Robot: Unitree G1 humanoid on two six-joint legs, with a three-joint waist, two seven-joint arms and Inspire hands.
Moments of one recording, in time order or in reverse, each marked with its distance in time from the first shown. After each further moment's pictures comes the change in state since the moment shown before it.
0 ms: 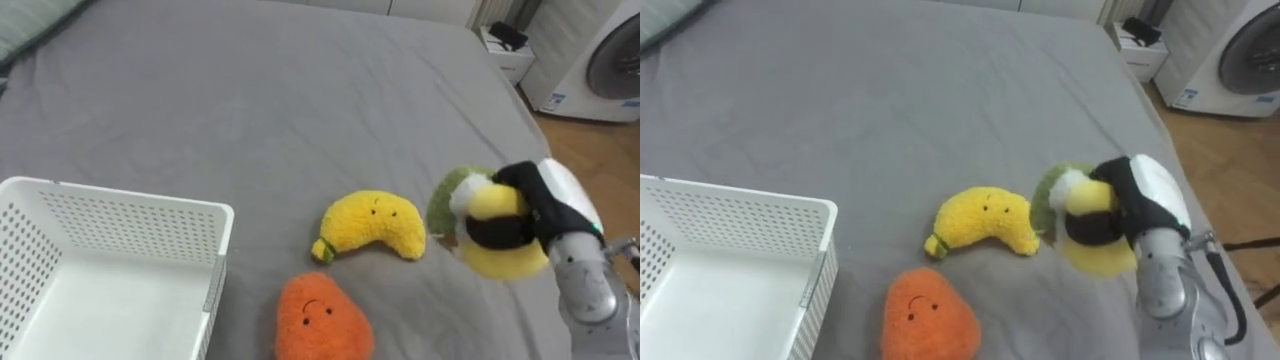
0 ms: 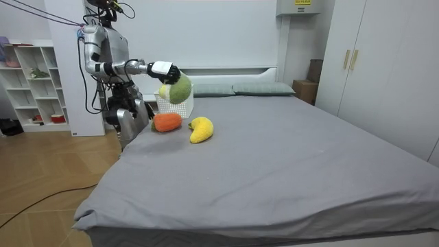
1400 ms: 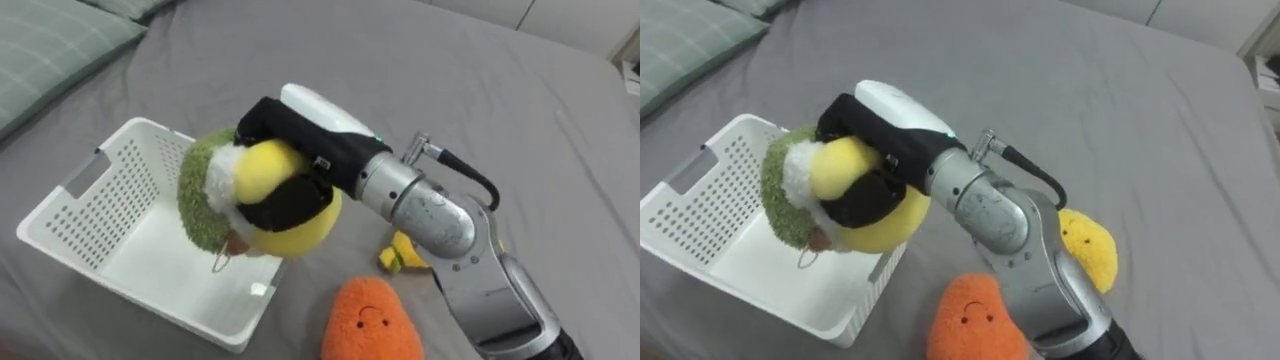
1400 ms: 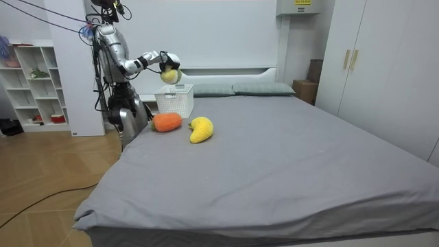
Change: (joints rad) left arm -0.134 -0.005 -0.255 0.018 0.038 -0.023 0.000; right arm -0.364 0.149 0.548 -0.124 0.073 0.043 0.321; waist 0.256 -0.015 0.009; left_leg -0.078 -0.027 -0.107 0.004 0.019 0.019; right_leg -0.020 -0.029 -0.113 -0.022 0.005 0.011
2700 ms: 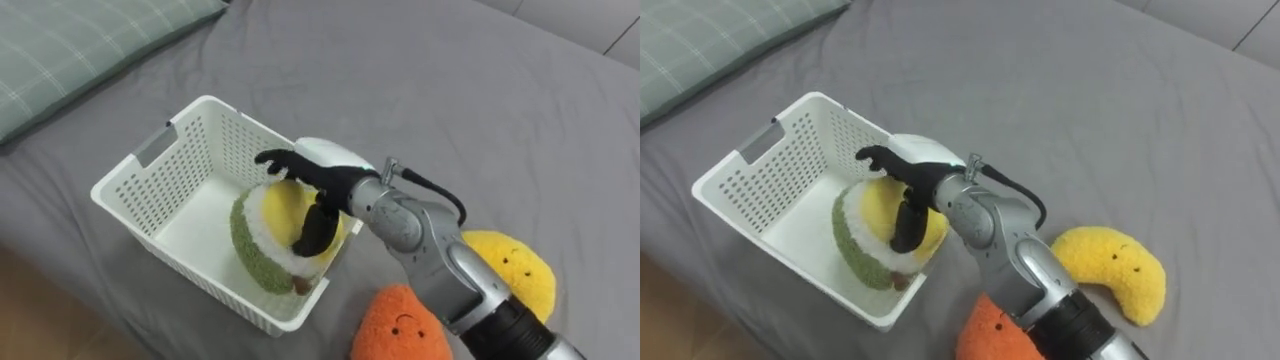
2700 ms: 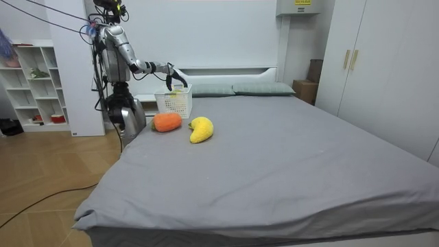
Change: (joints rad) left arm -0.009 0.020 0.021 0.031 0.002 0.033 0.003; right arm -0.084 -0.010 0.048 0.427 -0.154 -0.004 -0.146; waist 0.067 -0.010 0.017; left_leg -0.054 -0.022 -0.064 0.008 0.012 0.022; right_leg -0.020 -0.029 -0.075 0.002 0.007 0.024
